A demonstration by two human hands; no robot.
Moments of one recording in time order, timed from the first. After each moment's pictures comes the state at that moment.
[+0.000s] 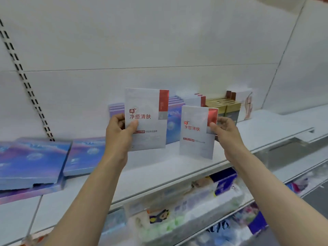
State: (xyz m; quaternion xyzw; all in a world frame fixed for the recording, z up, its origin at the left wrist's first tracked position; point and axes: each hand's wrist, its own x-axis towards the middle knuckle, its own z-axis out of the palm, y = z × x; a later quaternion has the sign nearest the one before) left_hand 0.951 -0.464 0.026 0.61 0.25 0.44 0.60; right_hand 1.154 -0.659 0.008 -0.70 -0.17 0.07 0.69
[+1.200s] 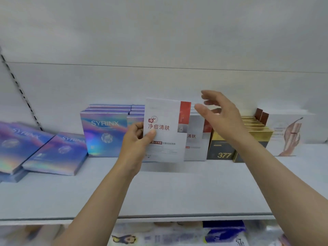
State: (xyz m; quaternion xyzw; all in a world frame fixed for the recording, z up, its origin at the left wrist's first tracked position) left_hand 1.129 -0.513 0.001 0.57 0.32 0.47 0.60; right_hand 1.346 -0.608 0.063 -0.67 -0.53 0.01 0.51
